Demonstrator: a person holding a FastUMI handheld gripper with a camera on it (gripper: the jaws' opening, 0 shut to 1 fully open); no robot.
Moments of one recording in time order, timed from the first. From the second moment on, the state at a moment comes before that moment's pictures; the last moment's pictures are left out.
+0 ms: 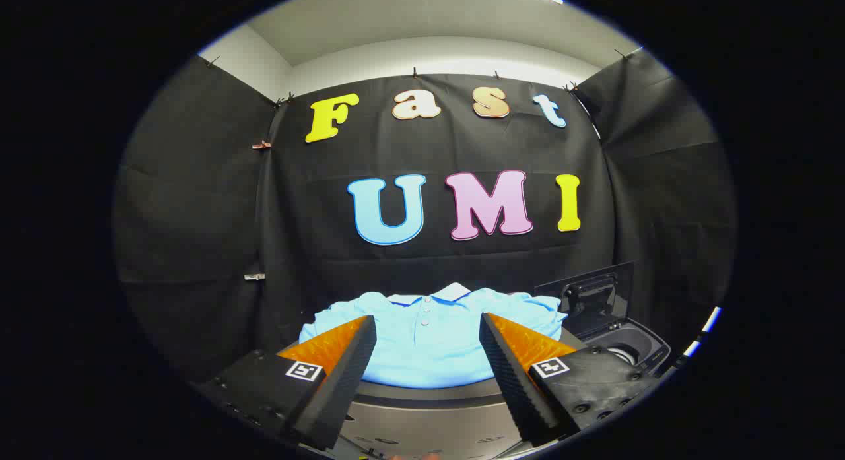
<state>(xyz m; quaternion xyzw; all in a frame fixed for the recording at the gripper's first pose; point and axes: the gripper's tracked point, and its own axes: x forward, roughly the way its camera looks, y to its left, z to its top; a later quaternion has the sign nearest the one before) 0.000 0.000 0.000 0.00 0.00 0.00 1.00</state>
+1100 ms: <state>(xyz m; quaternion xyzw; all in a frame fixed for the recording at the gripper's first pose) 0.032 0.001 -0.009 0.00 0.03 -0.02 1.00</state>
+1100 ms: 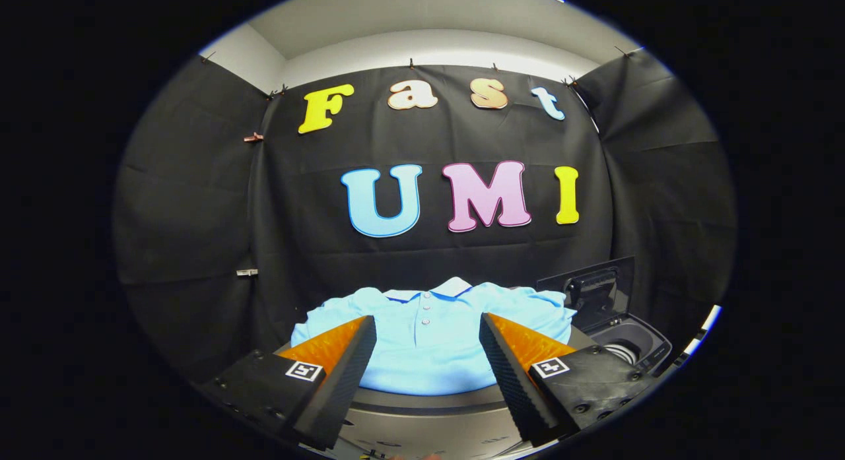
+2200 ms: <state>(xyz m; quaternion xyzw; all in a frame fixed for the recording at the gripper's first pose) 0.173 -0.008 -0.103 0.00 0.38 -0.04 0.92</state>
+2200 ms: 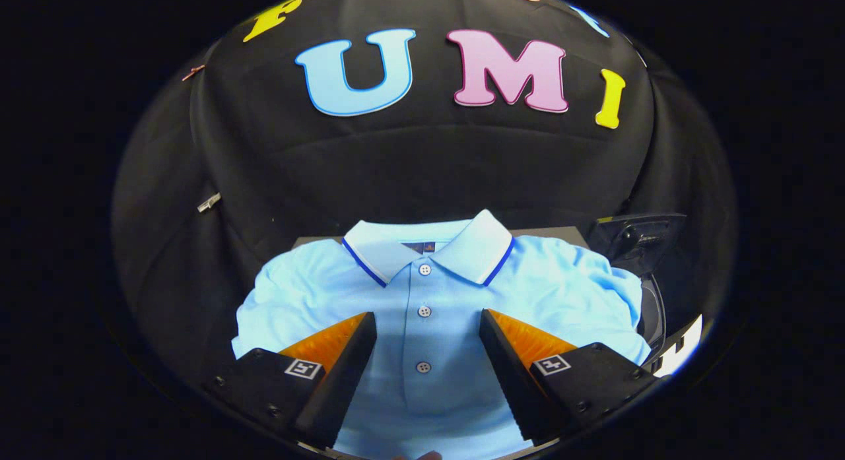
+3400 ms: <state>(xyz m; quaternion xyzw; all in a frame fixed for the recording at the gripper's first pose) 0.180 -0.014 -0.099 0.00 0.42 -0.04 0.90</state>
